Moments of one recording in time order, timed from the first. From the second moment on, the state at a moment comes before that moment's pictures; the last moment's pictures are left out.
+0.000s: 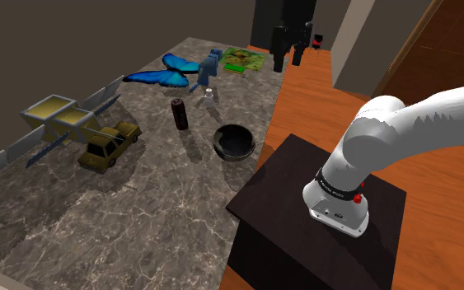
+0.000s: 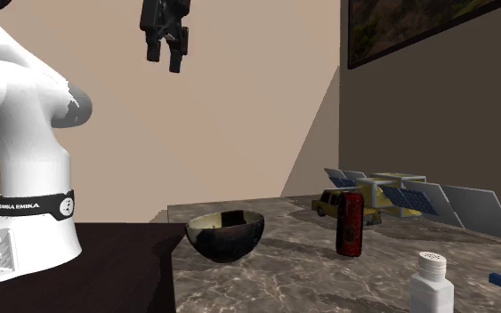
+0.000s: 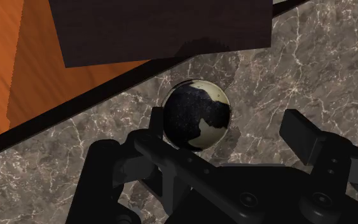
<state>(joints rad) -0.01 -0.81 -0.05 -2.43 0.05 1.48 0.07</state>
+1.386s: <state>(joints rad) 0.01 -0.15 0.04 -2.25 0.07 2.02 0.19</state>
